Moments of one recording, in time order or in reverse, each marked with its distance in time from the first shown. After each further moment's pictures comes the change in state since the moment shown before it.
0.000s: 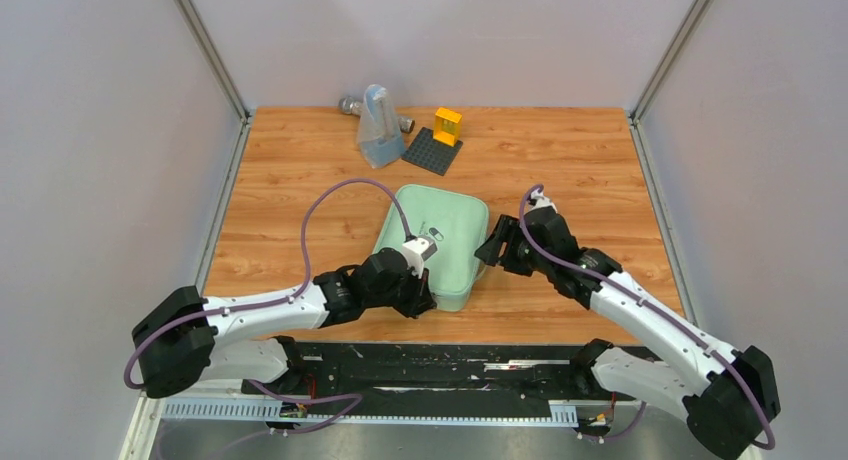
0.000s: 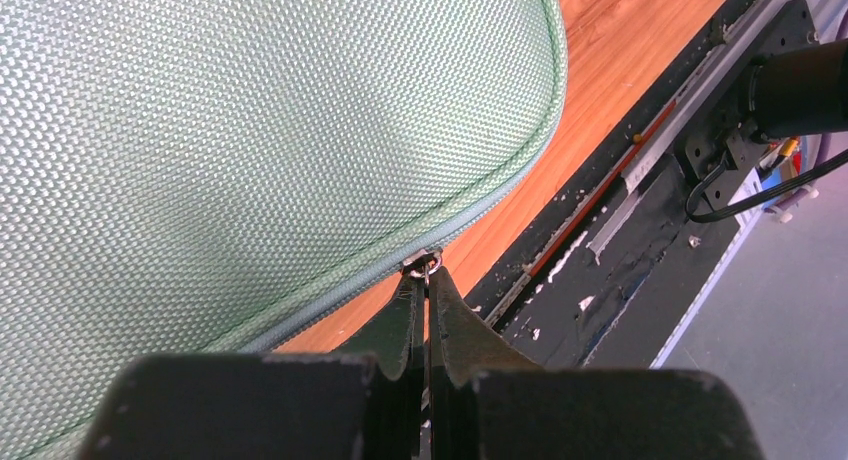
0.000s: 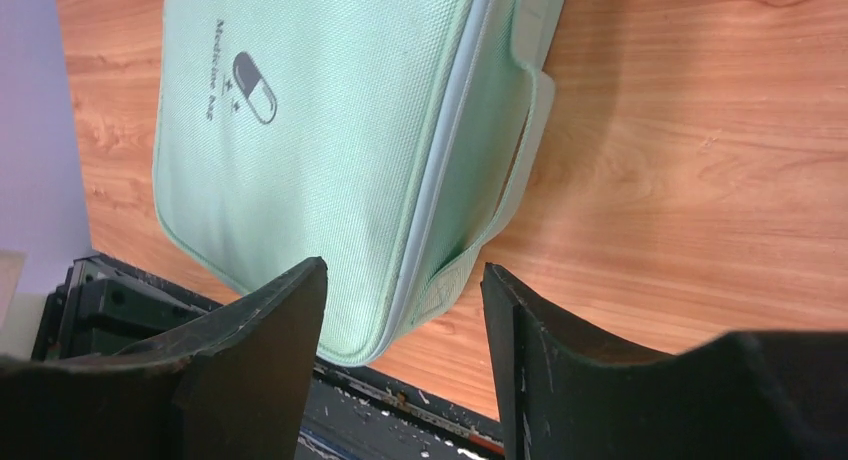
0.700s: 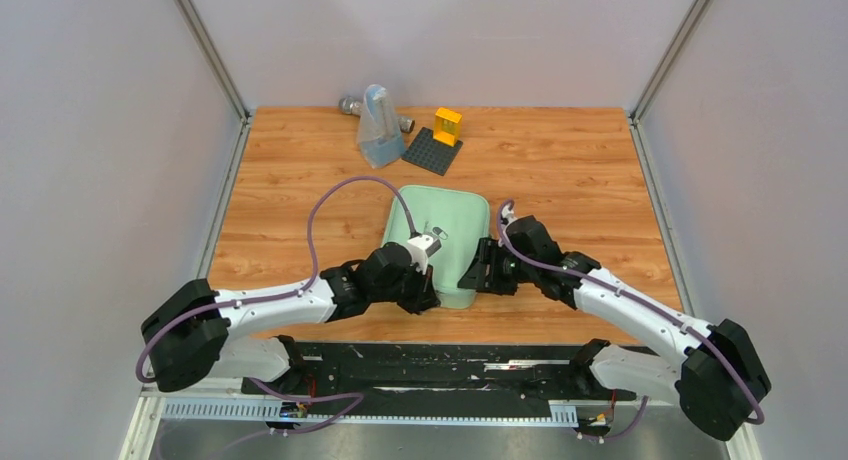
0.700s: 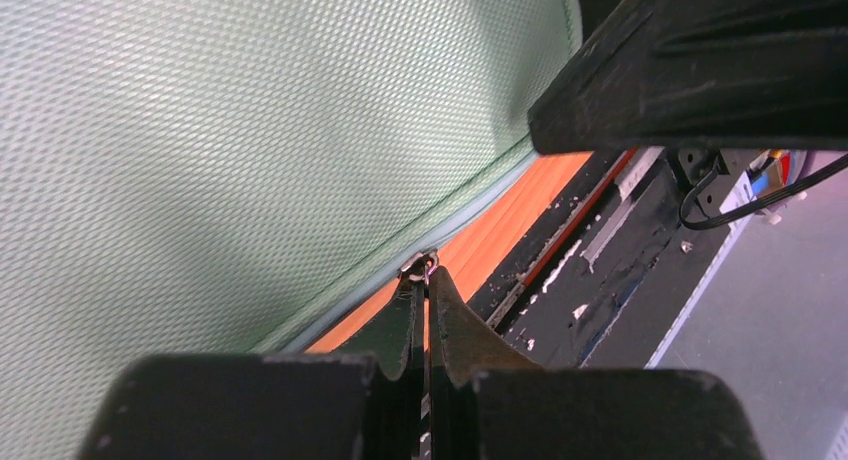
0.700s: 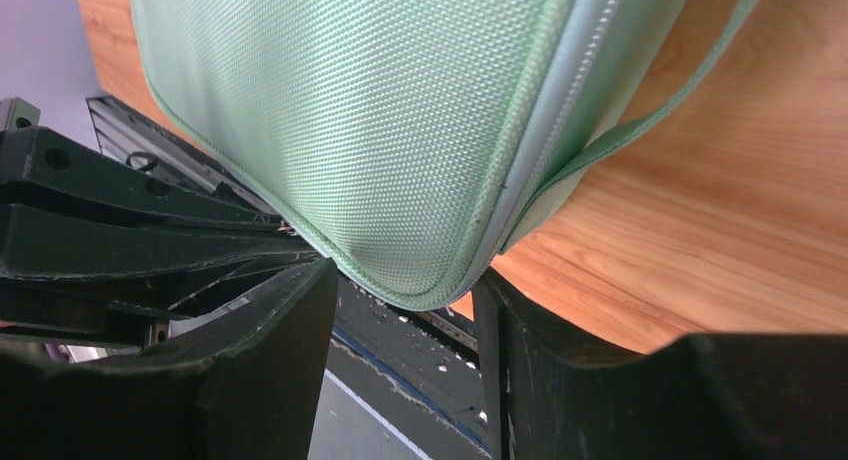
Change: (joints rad) left arm 0.030 0.059 0.023 0.023 0.051 0.002; right arm 0.019 0.112 -0.074 0.077 -0.298 0.004
